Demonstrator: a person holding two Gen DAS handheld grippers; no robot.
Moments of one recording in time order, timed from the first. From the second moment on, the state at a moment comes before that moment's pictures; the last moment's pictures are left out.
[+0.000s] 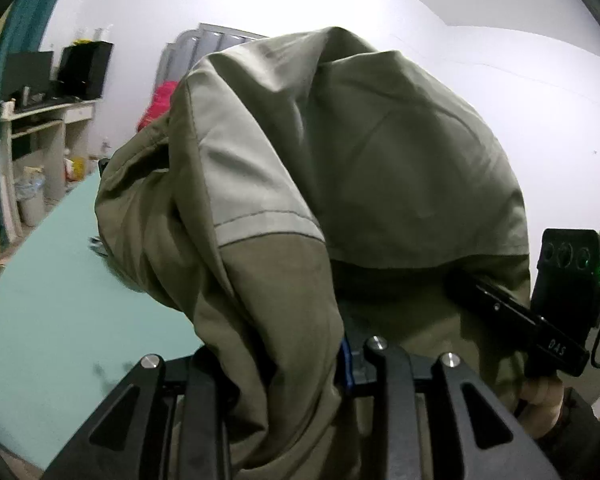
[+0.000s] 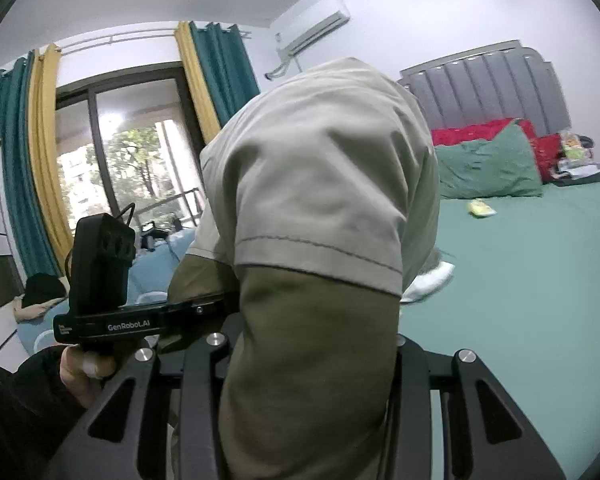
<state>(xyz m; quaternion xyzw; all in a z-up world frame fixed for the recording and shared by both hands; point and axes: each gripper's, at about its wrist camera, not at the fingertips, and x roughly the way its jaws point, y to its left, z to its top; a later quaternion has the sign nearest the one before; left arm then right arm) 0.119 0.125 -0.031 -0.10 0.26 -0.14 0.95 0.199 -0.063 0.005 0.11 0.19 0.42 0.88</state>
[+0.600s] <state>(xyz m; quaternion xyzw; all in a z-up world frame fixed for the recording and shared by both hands) 0.094 0.266 -0.025 -0.09 0.25 -0.04 0.96 0.245 0.114 -0.025 0.14 0.20 0.50 0.83</state>
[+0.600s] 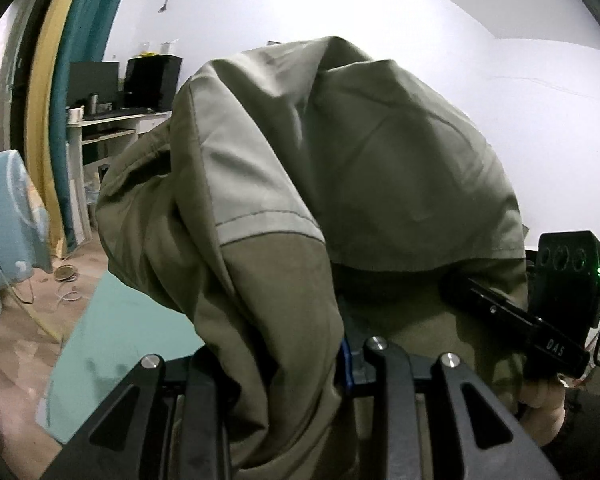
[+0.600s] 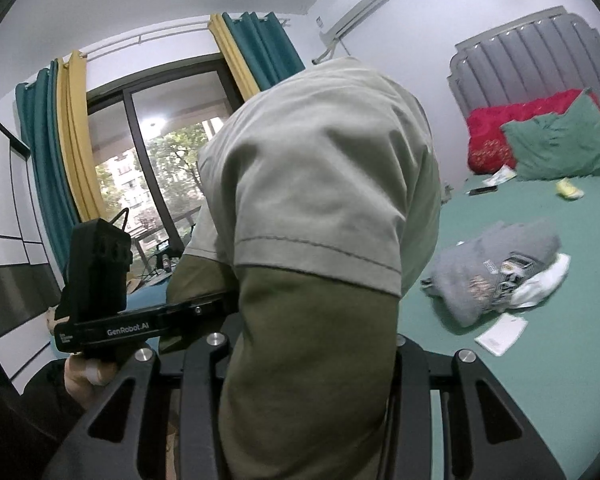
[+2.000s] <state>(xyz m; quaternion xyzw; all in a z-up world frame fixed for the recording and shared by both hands) 0.100 0.381 -0.164 -0.14 0.40 0.16 0.89 0.289 0.158 -0.186 0.08 0.46 0.33 0.82</state>
